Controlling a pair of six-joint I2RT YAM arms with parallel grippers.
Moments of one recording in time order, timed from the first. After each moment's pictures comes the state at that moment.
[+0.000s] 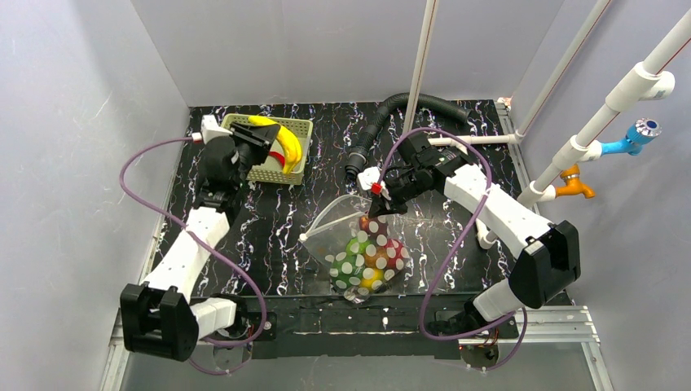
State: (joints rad) left arm -0.18 1.13 0.83 0.21 0.02 -1.18; right arm 0.60 1.49 1.33 -0.94 -0.88 -1.12
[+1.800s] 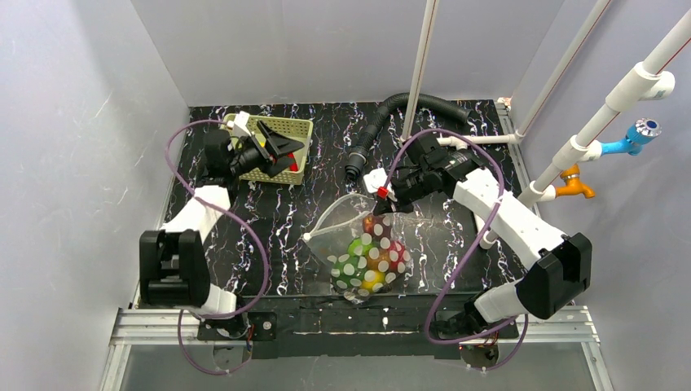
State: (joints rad) left arm -0.01 1.49 0.94 0.27 0.80 -1.01; right arm 0.59 1.42 1.31 -0.95 -0.84 -1.14
